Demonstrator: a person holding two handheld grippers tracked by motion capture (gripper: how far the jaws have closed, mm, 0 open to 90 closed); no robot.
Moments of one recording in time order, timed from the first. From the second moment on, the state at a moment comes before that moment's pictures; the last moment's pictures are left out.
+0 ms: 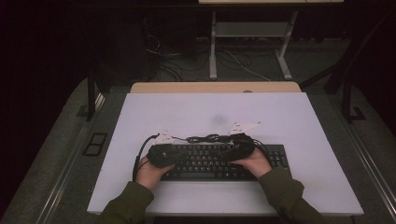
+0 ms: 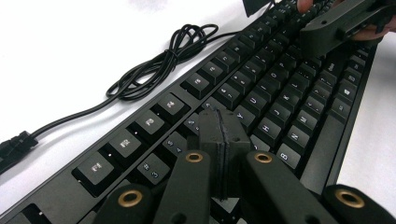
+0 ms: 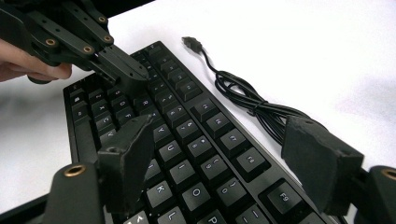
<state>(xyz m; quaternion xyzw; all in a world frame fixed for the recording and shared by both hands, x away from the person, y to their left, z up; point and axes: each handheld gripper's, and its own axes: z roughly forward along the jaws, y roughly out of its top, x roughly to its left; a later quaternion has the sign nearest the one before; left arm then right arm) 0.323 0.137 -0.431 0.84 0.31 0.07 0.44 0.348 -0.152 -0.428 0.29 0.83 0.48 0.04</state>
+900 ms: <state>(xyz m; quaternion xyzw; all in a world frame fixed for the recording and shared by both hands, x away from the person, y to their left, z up) 0.325 0.131 -0.437 0.85 0.31 0.06 0.41 0.347 -0.150 -0.429 0.29 0.83 0.48 0.05</state>
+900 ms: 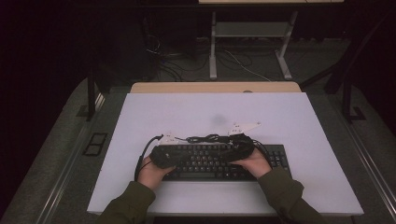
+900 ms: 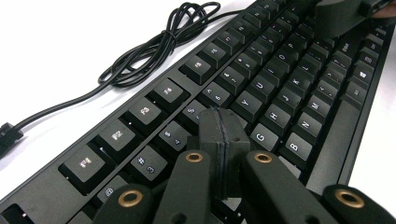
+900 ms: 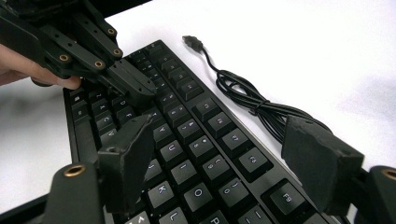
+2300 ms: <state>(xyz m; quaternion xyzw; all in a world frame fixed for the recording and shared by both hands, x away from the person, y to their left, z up) 0.315 0.143 -0.427 0.83 0.31 0.07 0.46 0.345 -0.152 -0.429 0.29 0.83 0.48 0.04</state>
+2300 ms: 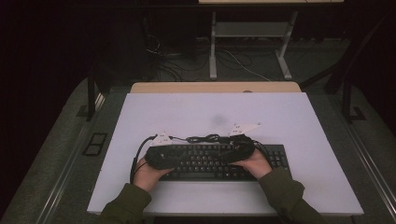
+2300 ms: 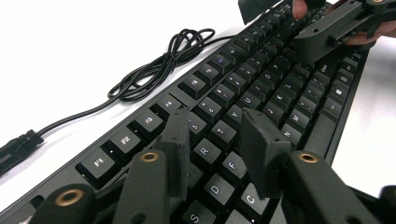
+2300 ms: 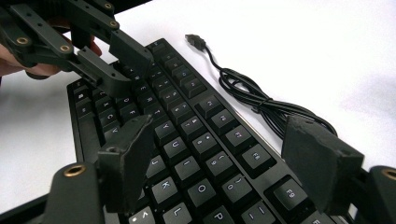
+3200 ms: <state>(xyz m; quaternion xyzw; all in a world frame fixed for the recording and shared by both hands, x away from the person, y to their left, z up) 0.306 0.154 -0.428 0.82 0.32 0.09 0.47 0.339 -0.156 -0.431 0.27 0.85 0.45 0.03</state>
